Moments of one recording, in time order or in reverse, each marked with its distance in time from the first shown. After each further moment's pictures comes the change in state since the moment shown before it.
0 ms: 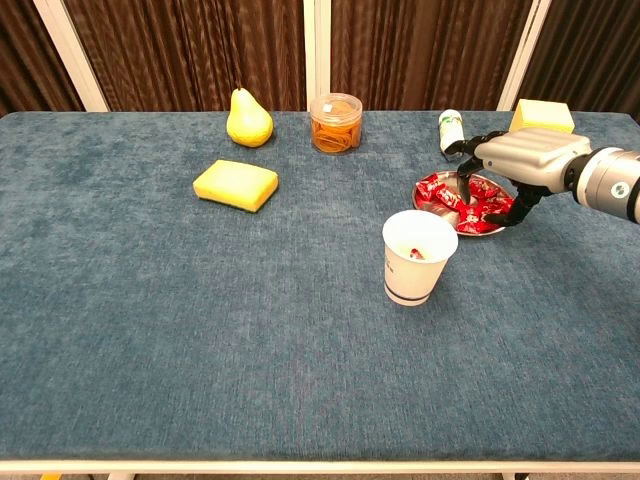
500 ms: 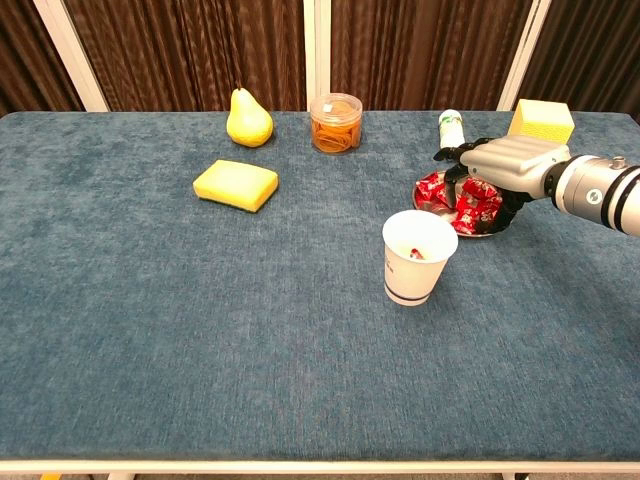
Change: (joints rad) left arm 0.006 -0.005 0.002 0.015 -0.003 0.002 -0.012; right arm 0.021 -0.065 0.008 0.084 -0.011 -0.019 0.018
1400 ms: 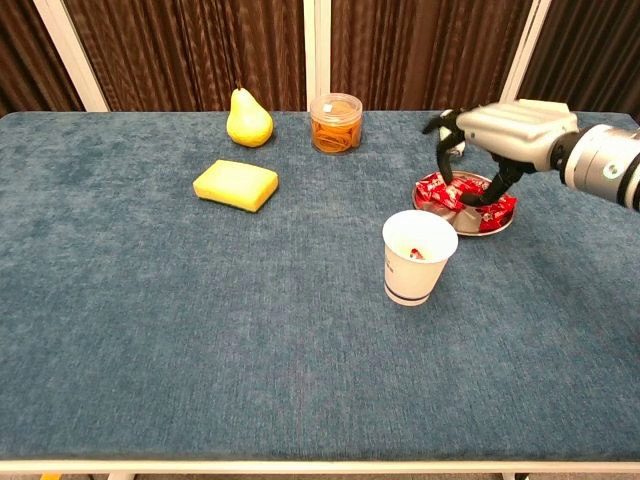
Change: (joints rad) left arm -0.004 0.006 -0.006 -0.011 0.005 0.003 0.010; right arm -0.018 0.112 0.019 -0.200 -0.079 0.133 0.089
